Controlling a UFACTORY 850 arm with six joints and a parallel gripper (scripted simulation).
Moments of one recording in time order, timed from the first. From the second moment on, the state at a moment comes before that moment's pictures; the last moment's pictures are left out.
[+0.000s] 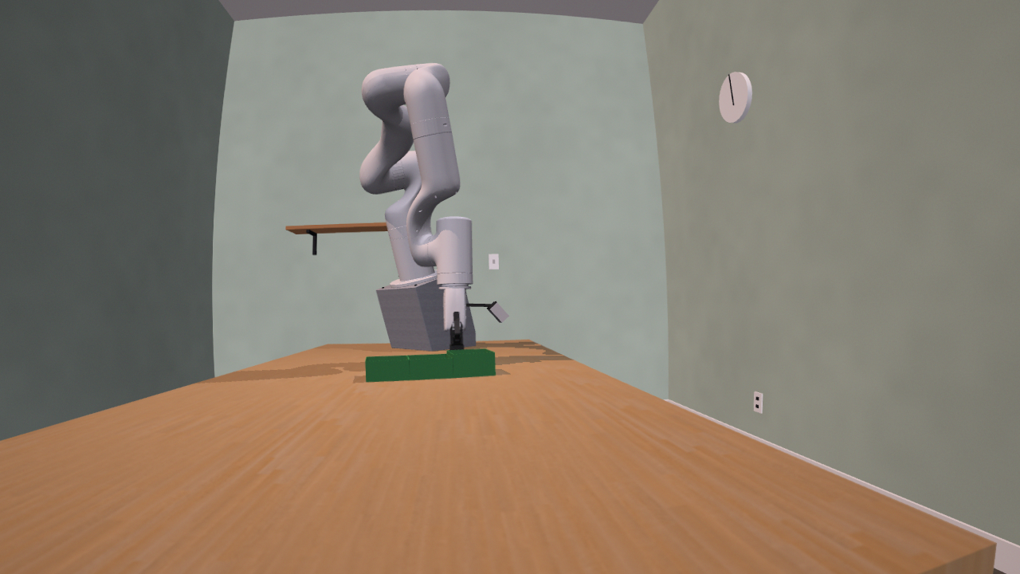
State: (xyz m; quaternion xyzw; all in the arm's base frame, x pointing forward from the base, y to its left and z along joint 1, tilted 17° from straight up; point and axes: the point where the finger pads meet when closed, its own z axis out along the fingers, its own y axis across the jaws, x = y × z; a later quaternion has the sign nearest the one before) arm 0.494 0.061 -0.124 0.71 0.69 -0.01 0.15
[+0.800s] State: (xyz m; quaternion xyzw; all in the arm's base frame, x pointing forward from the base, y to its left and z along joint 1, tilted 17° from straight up) arm 0.495 0.060 -0.130 0.71 0.69 -0.01 0.15
